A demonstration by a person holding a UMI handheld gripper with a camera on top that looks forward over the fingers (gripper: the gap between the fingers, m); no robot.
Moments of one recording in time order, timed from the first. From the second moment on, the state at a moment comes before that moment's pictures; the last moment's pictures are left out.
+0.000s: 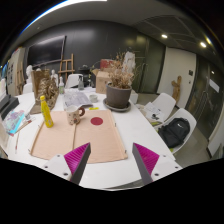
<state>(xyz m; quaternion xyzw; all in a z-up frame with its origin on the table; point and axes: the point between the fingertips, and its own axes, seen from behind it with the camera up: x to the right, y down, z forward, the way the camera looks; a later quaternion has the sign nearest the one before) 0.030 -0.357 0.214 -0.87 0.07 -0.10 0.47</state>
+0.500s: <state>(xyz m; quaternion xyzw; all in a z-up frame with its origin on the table) -0.211 -0.230 0.170 -0.87 -0.03 -0.01 0.49</state>
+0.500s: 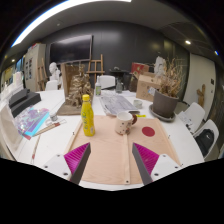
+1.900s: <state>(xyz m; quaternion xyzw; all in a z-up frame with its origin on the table) -0.318 0.048 0.178 -0.73 0.24 0.35 0.53</state>
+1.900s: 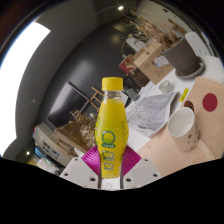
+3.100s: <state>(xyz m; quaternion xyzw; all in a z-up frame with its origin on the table) -0.223 0.059 0.287 -0.70 0.22 0.39 0.55</state>
